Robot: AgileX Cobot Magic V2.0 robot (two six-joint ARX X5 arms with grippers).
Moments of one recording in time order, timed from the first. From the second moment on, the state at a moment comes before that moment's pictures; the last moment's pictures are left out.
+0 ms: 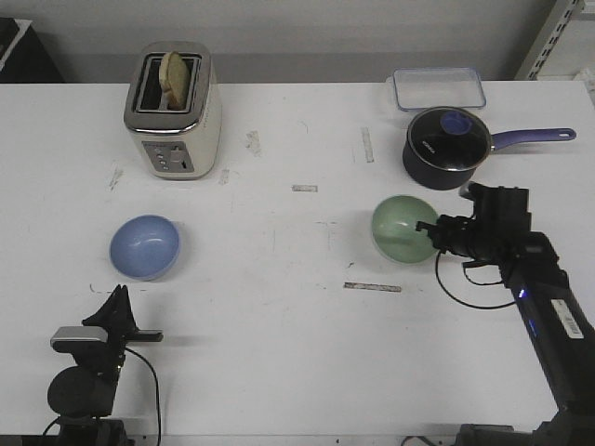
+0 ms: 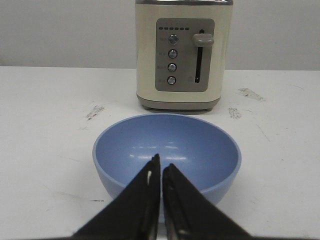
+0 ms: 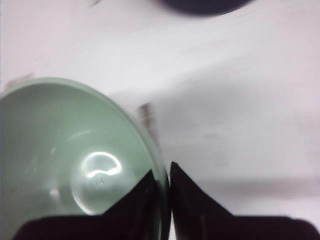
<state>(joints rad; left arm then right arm) -0.04 0.01 0.03 0.10 -0.06 -0.02 0.00 1.43 1.12 -0.63 -0.35 0.32</state>
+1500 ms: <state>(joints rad) -0.04 0.01 0.03 0.10 -0.06 -0.02 0.58 1.57 1.12 -0.50 -0.04 0.72</state>
